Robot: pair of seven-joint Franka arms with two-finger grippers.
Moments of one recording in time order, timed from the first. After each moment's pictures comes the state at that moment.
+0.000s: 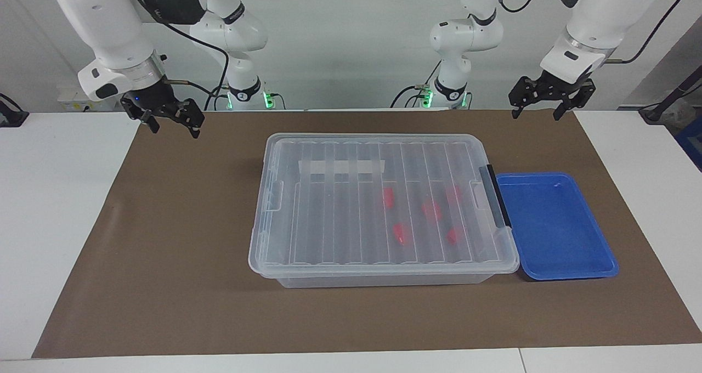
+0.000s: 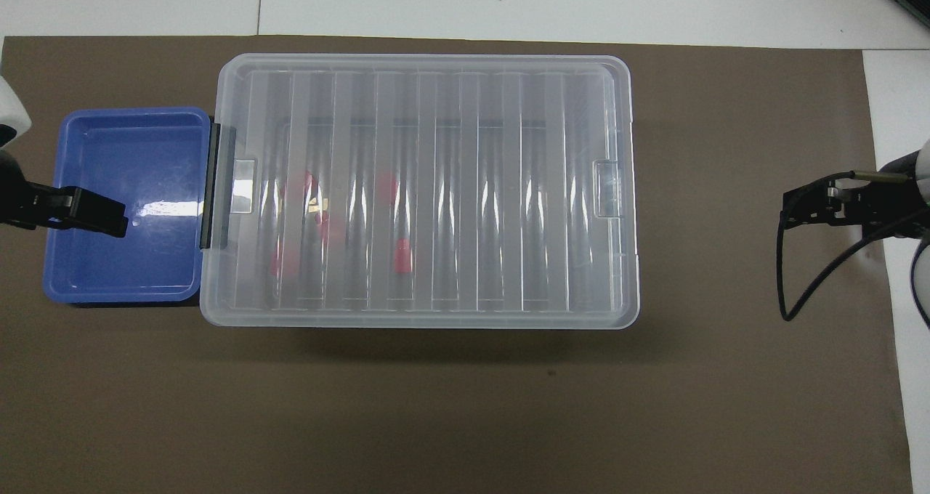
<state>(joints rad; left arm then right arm) 0.03 -0.02 -0.14 -1.54 0.01 1.46 0.05 -0.01 -0.03 0.01 -1.66 -0.02 1.58 0.18</state>
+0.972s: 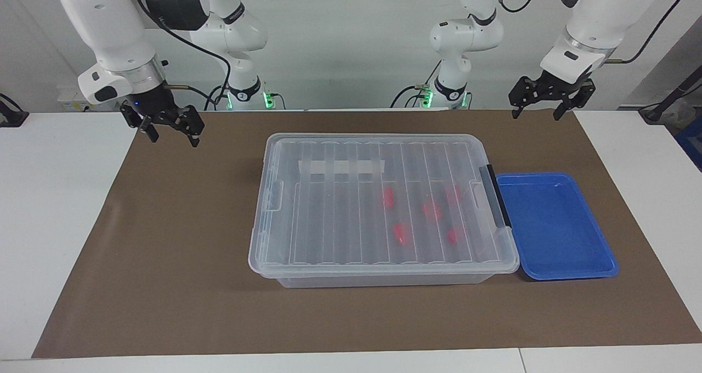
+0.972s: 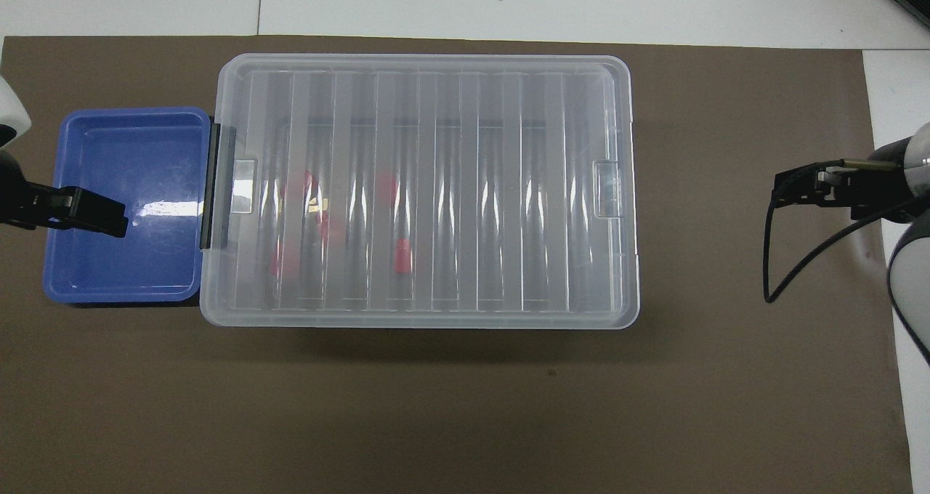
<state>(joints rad) 0.03 -0.02 -0.14 -1.54 0.01 1.46 0.05 0.01 -0.03 0.02 -1.70 -0.02 1.74 0.19</state>
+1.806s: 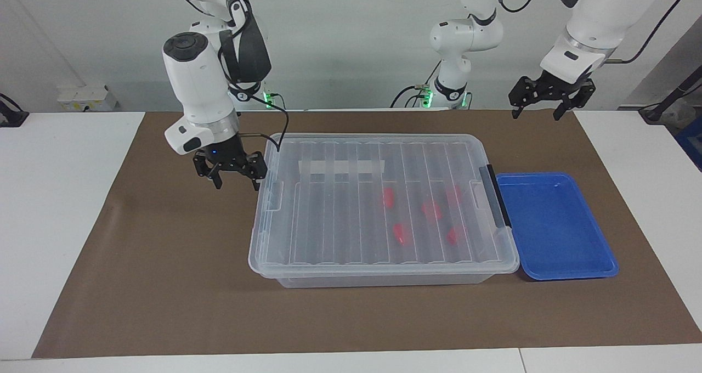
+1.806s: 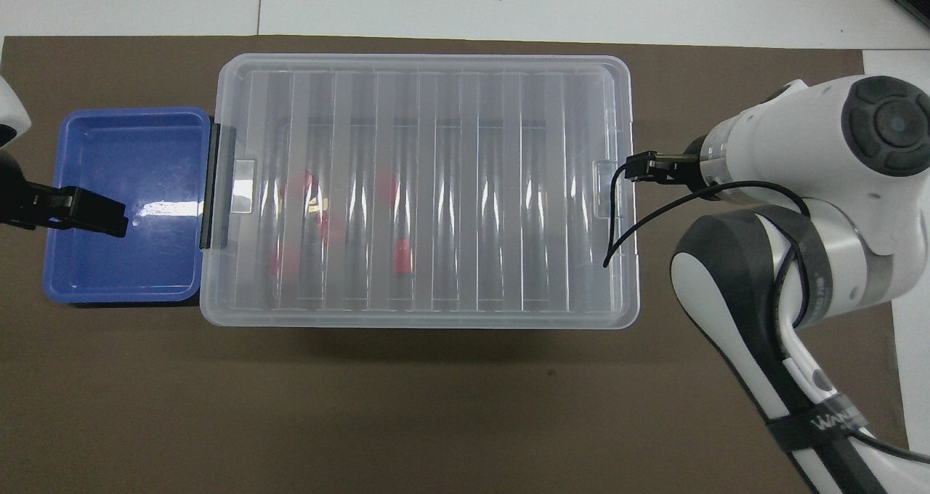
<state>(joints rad) 0.03 -0.02 -0.14 -1.54 0.01 1.46 0.05 0.19 0.11 0.03 -1.82 -0.02 2.09 0.33</state>
